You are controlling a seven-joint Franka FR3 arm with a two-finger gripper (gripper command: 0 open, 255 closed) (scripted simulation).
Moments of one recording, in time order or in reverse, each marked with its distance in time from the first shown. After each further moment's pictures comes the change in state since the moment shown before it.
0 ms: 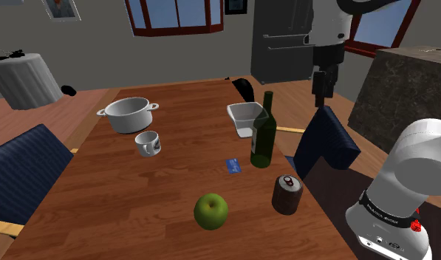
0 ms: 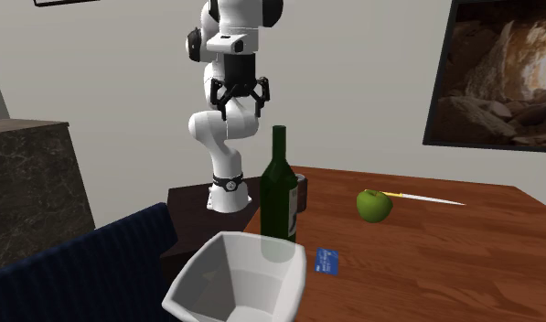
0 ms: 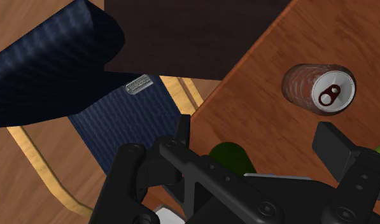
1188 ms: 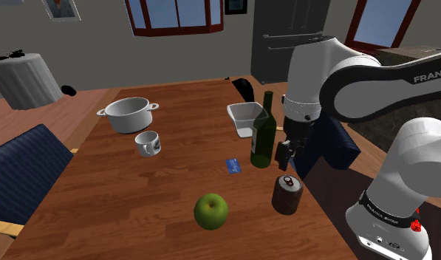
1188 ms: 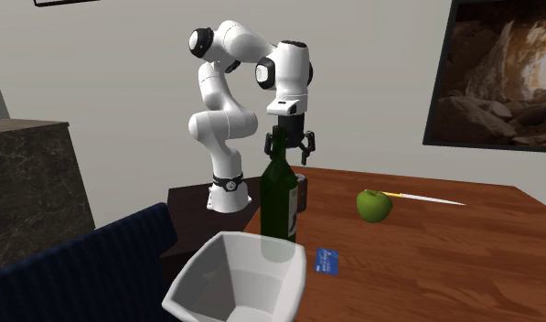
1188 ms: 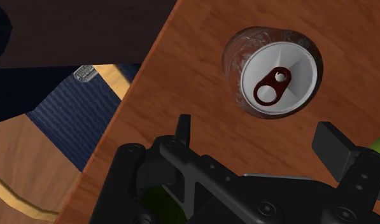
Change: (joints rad) arm 0.124 -0.009 0.375 -0.380 0.290 0.558 0.366
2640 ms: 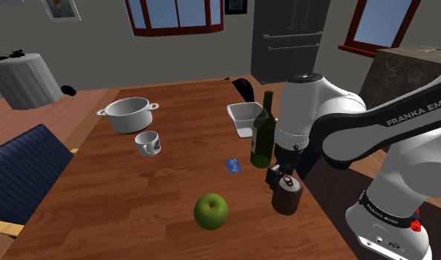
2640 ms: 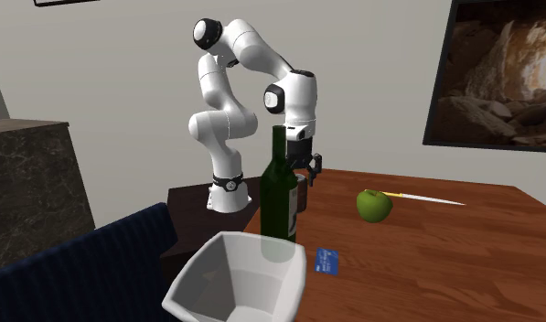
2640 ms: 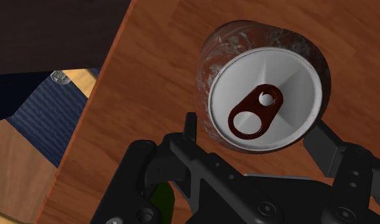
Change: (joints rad) arm 0.021 0.166 0.141 -0.083 0.086 0.292 0.078
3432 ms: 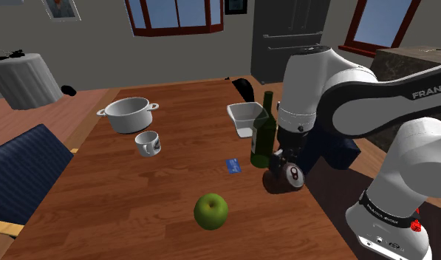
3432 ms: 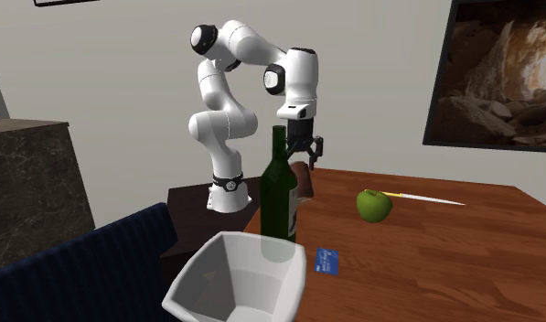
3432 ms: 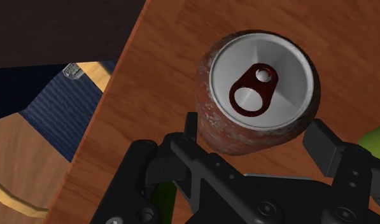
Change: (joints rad) arm -0.003 -0.113 -0.057 0.086 -0.044 -0.199 0.005
